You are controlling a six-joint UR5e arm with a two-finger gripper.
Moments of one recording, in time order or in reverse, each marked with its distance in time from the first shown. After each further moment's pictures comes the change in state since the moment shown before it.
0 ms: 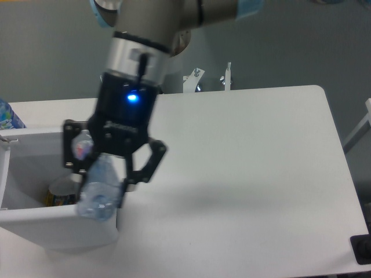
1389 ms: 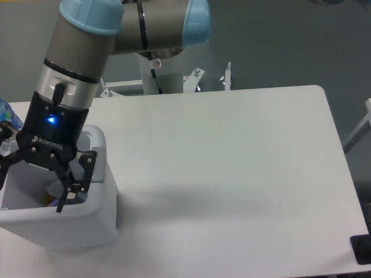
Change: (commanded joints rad) arm -0.029 -0.034 0.029 0.000 0.012 0.067
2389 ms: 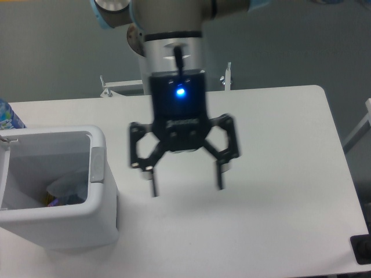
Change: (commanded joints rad) arm 0.216 0.061 0.009 -0.125 0.412 0.337
